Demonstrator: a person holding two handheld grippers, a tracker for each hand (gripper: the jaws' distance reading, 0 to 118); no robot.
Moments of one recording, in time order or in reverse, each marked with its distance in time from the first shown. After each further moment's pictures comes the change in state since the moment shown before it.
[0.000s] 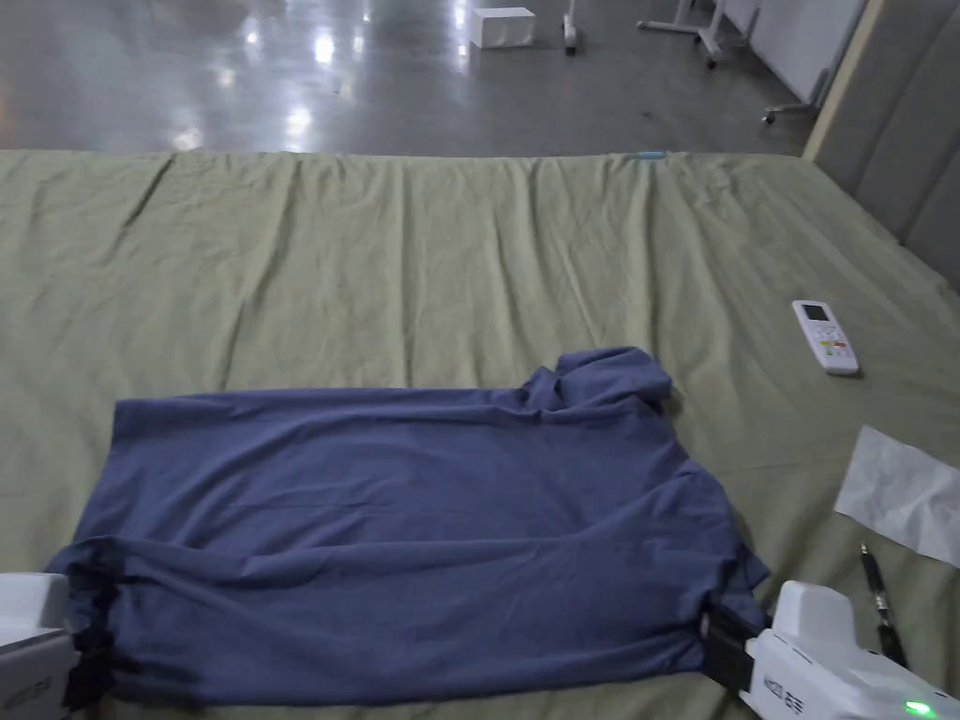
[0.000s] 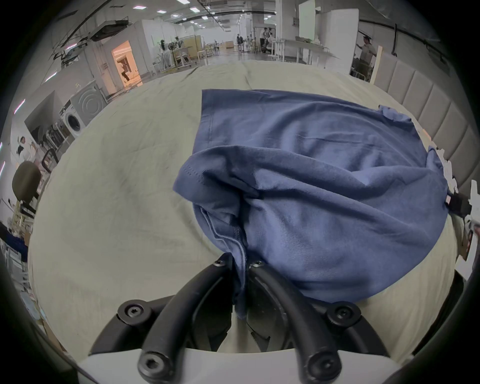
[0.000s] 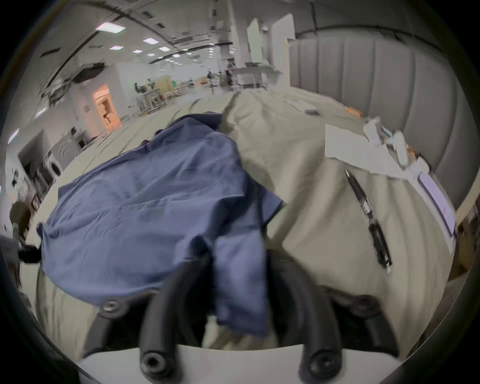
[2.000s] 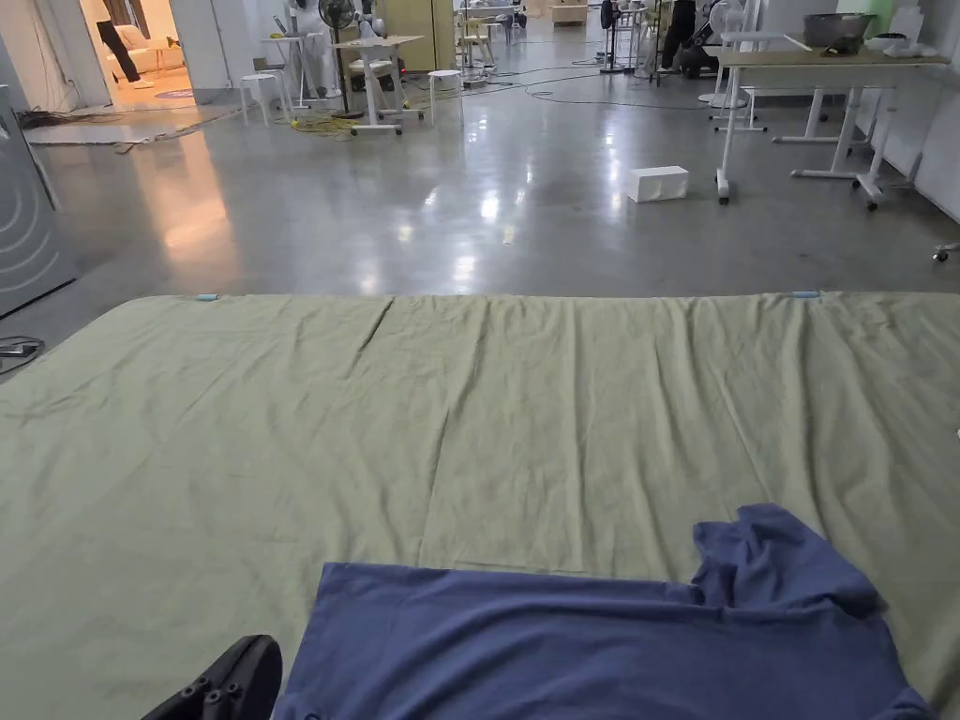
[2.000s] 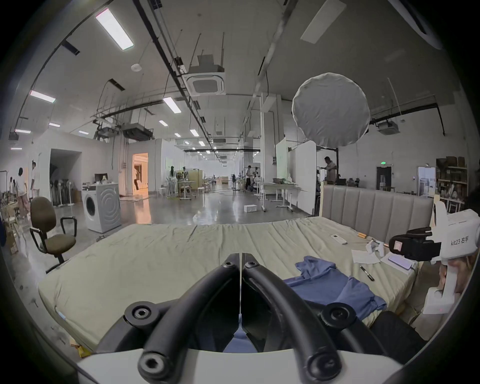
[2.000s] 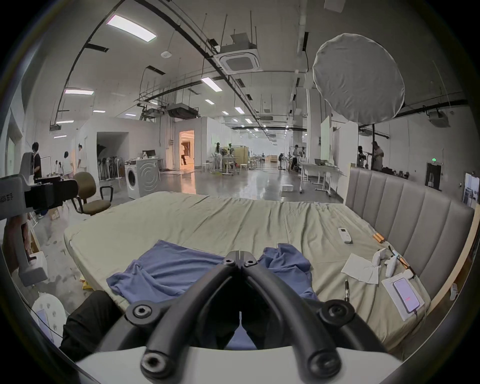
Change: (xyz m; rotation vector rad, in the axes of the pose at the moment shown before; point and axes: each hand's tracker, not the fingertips) left arm 0.059 -0.135 0.345 0.919 -0.040 0.025; right arm -0.078 -0.016 0.321 0.536 0.317 0.275
